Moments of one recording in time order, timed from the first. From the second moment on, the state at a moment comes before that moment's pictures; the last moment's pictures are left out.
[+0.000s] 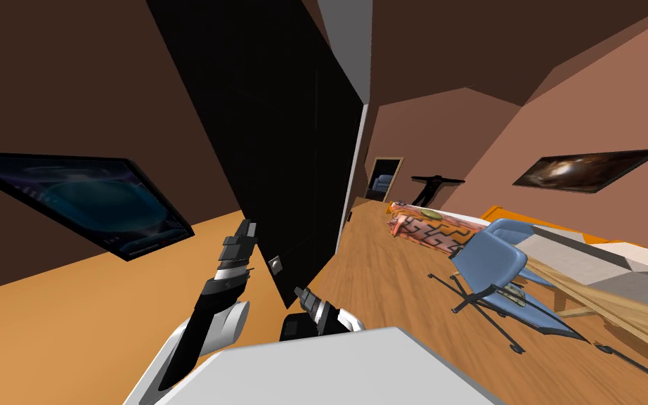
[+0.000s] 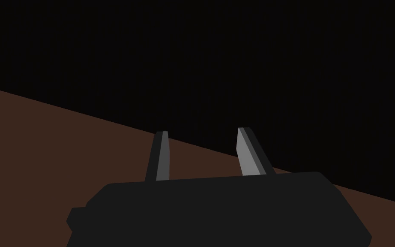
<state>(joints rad) -0.08 -0.15 0.98 -0.87 0.02 -0.80 -0.14</state>
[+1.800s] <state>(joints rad) -0.09 -0.07 0.78 -0.79 -0.02 -0.76 -0.08</state>
